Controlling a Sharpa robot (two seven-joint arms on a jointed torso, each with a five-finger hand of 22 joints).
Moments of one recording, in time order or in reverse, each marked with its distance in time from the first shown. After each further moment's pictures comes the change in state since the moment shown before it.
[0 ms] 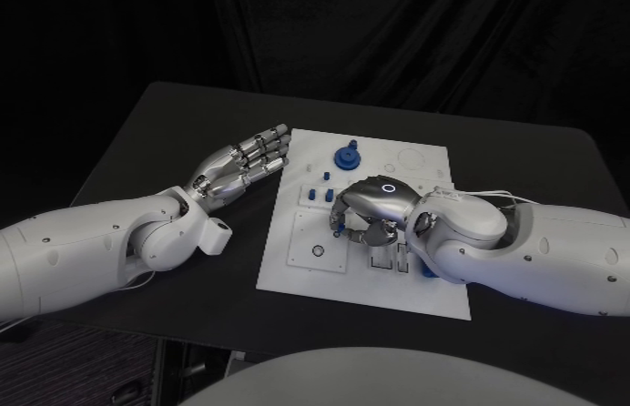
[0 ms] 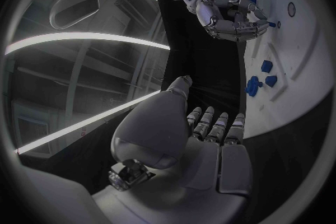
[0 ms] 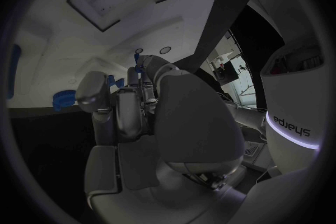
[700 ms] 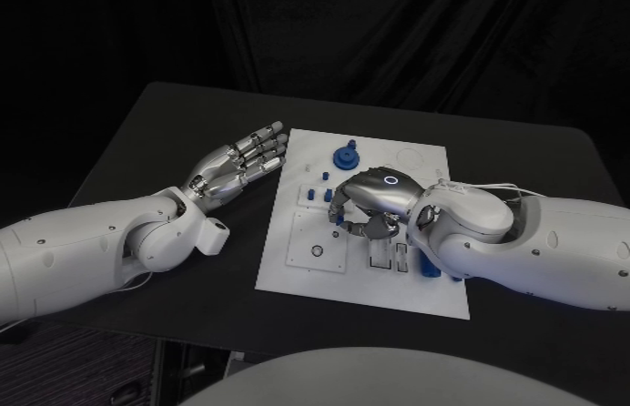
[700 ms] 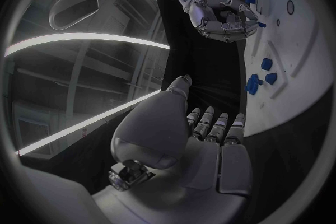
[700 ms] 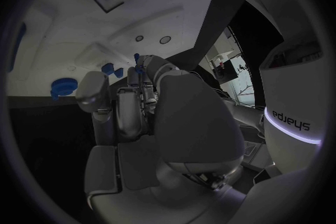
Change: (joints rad) left arm 0.002 -0.006 0.000 0.005 0.000 -0.011 0.000; left_hand 0.004 -0.004 -0.005 0.005 0.000 -0.025 -0.025 0.000 -0.003 0.000 0.000 -0.004 0.000 -0.004 -0.004 -0.008 -0.002 0.000 0.000 0.000 0.000 0.000; right arm 0.028 -0.017 0.000 0.024 0.004 -0.015 0.004; right_hand 0.001 0.001 0.000 0.000 0.000 0.004 0.004 0.000 0.000 -0.003 -0.003 0.006 0.000 0.000 0.000 0.000 0.002 0.000 0.000 0.000 0.000 0.000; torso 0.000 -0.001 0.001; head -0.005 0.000
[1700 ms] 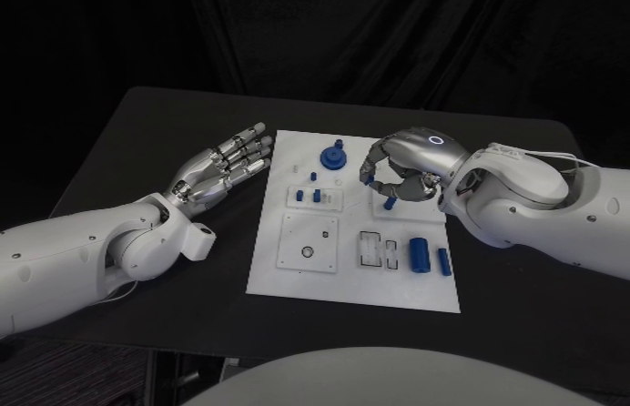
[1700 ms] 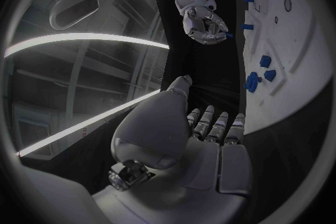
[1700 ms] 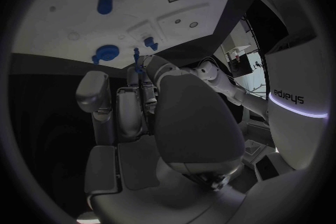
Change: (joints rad) left arm 0.001 -0.003 0.000 -0.008 0.000 -0.001 0.000; left_hand 0.007 0.000 -0.002 0.004 0.000 -0.022 -0.018 0.001 -0.003 0.009 0.002 0.010 0.001 0.005 -0.002 0.003 0.000 0.000 0.000 0.000 0.000 0.001; right arm 0.098 -0.176 0.001 0.049 0.051 -0.080 0.023; right_hand 0.000 0.000 -0.003 0.003 0.004 0.018 -0.003 0.000 -0.003 -0.003 0.004 0.011 0.007 0.000 0.000 0.001 -0.001 0.000 -0.004 -0.004 0.000 -0.001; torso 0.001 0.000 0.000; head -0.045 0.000
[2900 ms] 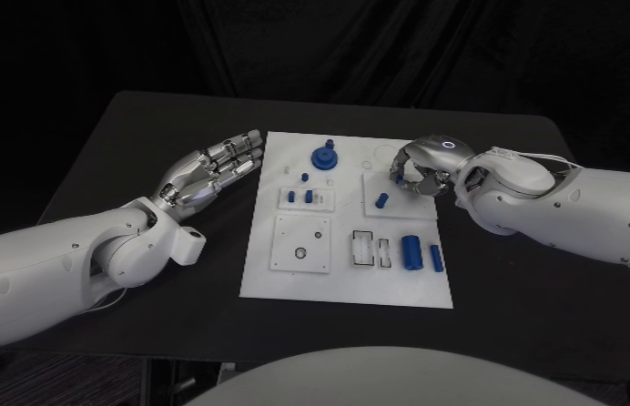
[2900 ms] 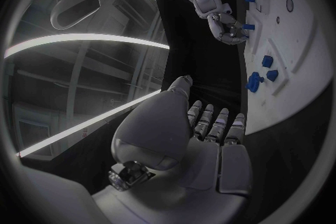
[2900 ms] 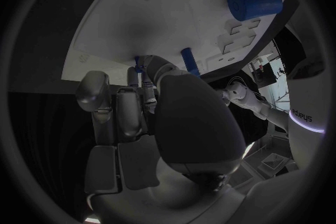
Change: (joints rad) left arm 0.006 -0.009 0.000 0.012 0.000 -0.001 0.000; left_hand 0.029 -0.005 0.003 0.025 0.000 0.192 0.052 0.020 0.018 0.027 -0.005 0.022 0.002 0.056 0.034 0.055 0.011 0.000 0.004 0.004 0.006 0.013; right arm -0.082 0.013 -0.003 -0.284 0.003 0.015 0.006; right_hand 0.000 0.000 0.002 0.004 0.004 0.018 -0.011 0.000 -0.010 -0.005 -0.001 0.013 0.012 0.000 0.000 -0.005 -0.003 0.000 0.000 0.000 -0.011 0.000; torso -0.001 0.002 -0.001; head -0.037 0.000
